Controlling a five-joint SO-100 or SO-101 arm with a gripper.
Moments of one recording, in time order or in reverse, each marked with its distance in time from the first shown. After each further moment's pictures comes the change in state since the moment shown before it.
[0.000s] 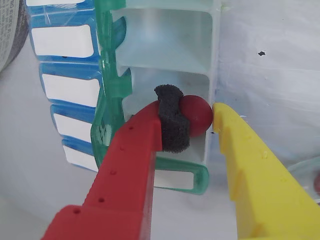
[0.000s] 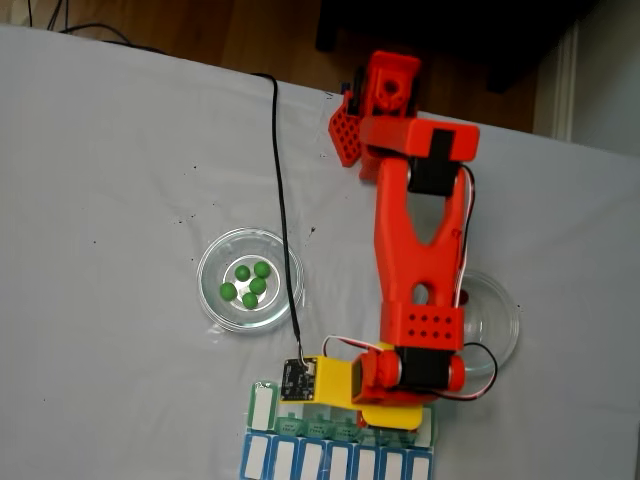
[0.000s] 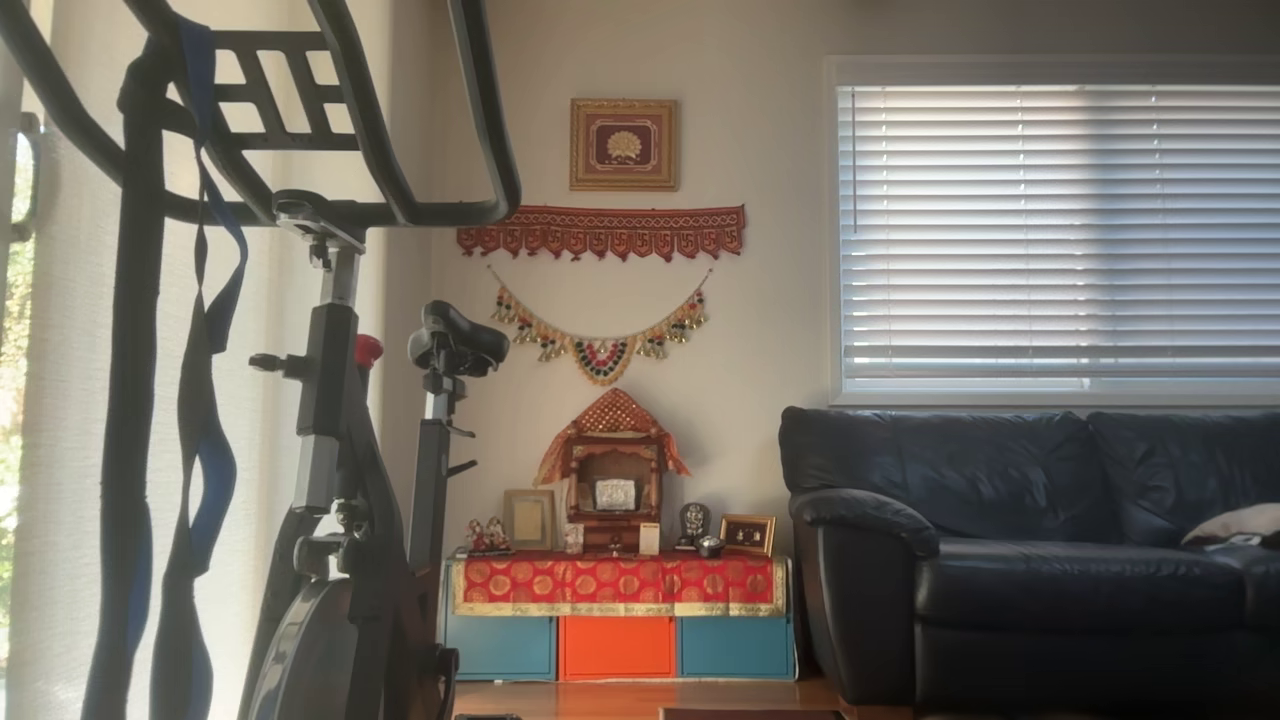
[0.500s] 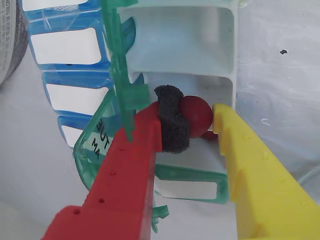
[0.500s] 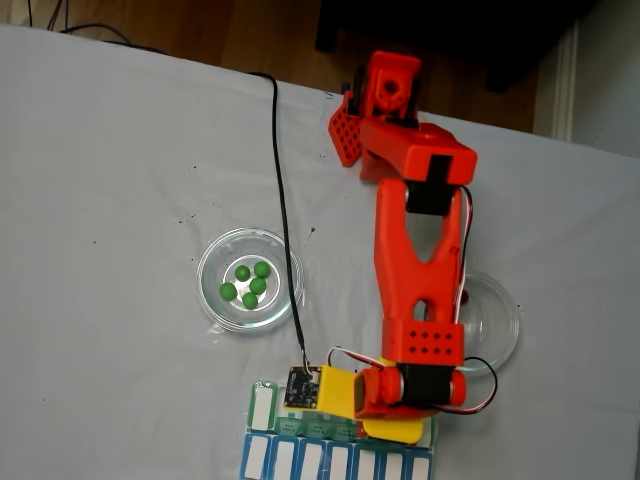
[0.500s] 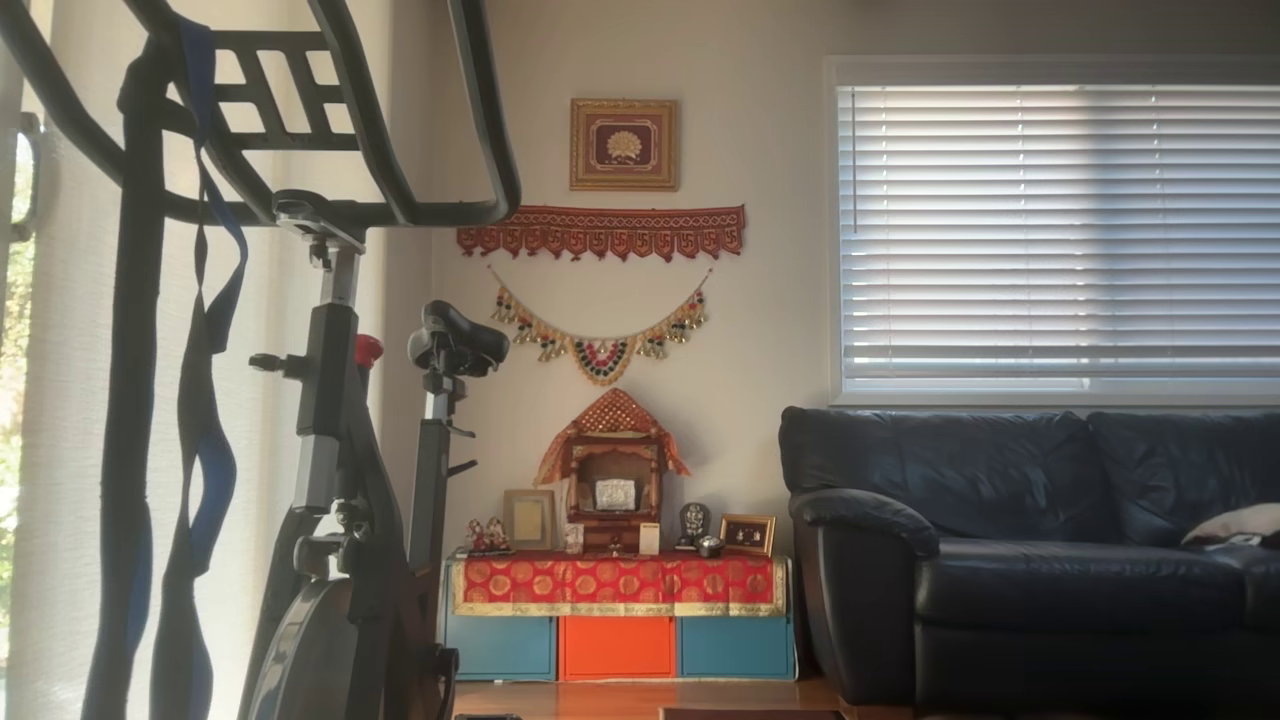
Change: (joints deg) arm -0.8 -5.5 -5.9 -0.7 4.4
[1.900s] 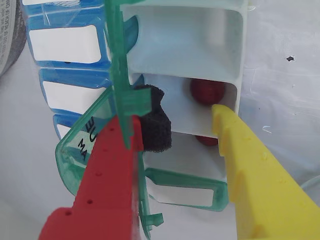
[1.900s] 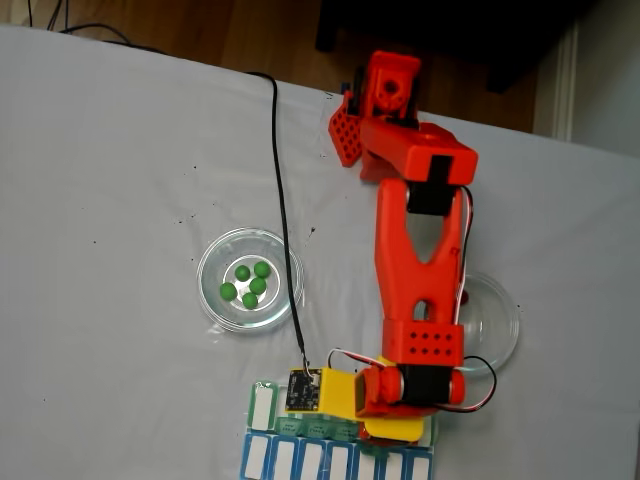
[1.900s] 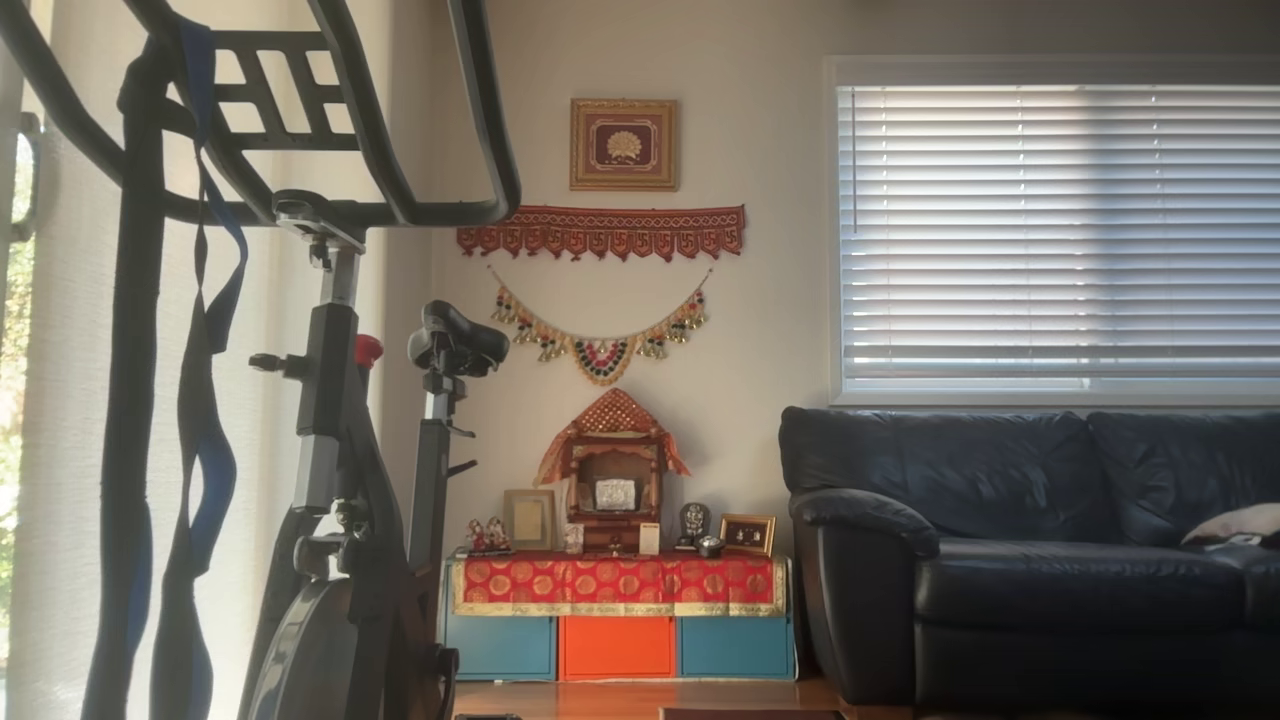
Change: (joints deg) arm -0.4 0.0 1.9 0.9 -3.2
